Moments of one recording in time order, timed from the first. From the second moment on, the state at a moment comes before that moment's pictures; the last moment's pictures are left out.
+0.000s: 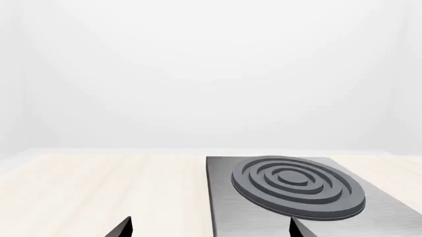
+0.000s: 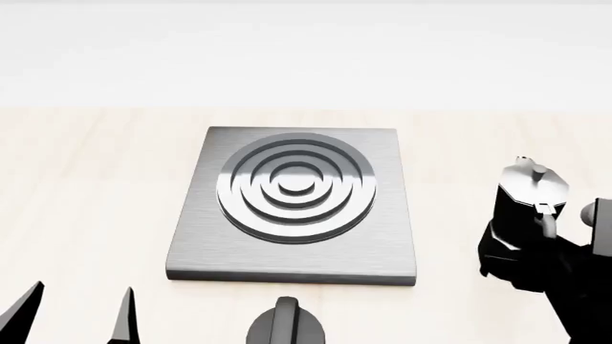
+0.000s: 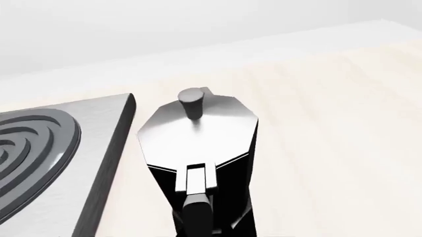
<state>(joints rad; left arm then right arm) -0.04 -0.34 0.29 0.16 -0.33 0.08 -0.26 0.76 0.48 -0.06 0.67 0.46 0.45 -0.16</state>
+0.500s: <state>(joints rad) -0.04 -0.34 0.29 0.16 -0.33 0.08 -0.26 0.77 0.48 -0.14 0.48 0.37 0.44 -0.07</state>
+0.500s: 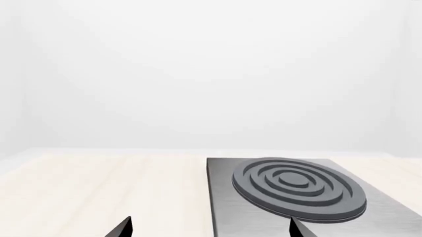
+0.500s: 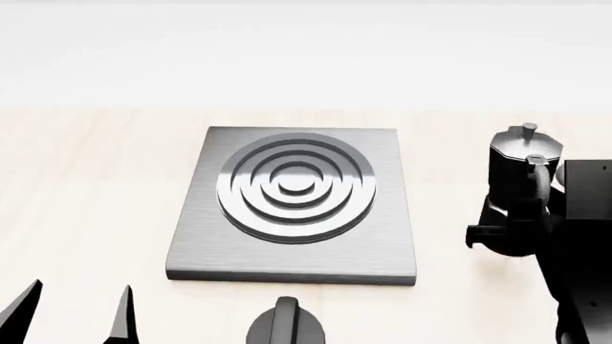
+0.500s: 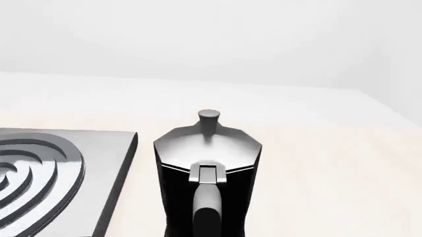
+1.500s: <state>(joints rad) -0.02 -0.35 0.31 0.19 -0.32 0.09 -0.29 1.02 0.24 -0.34 0.66 0.24 0.15 -0.09</state>
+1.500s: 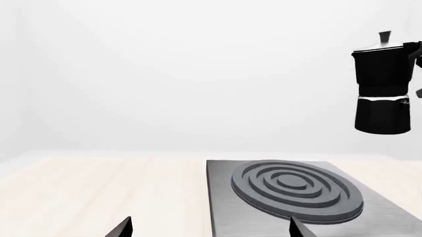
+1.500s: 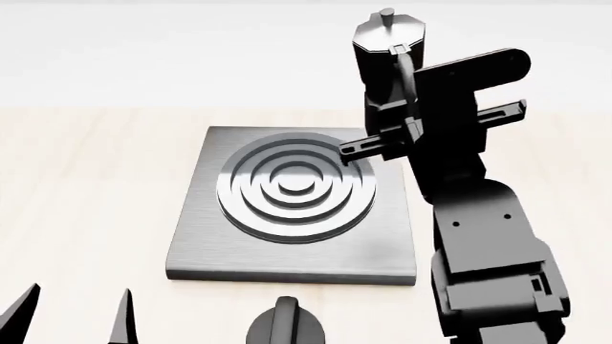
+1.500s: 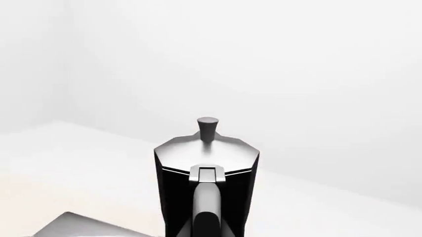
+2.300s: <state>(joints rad) -0.01 -0.36 0.31 0.21 -0.33 0.09 -0.30 1.25 0.03 -0.33 1.24 0.37 -0.13 -0.26</state>
